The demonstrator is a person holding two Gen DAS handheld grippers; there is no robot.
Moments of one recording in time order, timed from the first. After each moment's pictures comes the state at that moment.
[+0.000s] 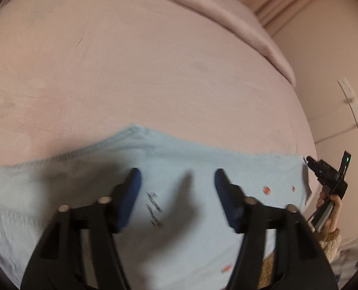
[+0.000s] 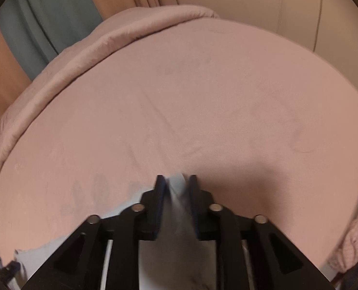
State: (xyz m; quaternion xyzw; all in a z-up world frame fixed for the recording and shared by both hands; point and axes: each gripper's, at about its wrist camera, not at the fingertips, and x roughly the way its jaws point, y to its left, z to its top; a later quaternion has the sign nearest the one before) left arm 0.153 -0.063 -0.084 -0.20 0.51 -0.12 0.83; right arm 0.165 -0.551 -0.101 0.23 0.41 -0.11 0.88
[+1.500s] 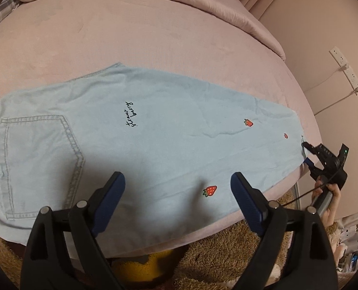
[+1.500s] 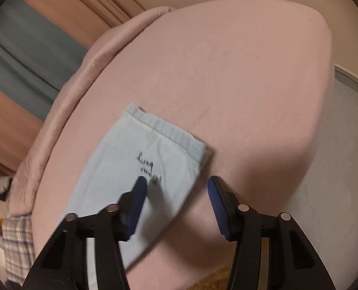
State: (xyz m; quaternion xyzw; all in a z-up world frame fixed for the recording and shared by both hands) left arm 0.056 -0.092 -0.085 -0.15 0.52 -0.13 0.83; right arm 0.069 -0.573 -0.154 0.40 0.36 -0.09 0.84
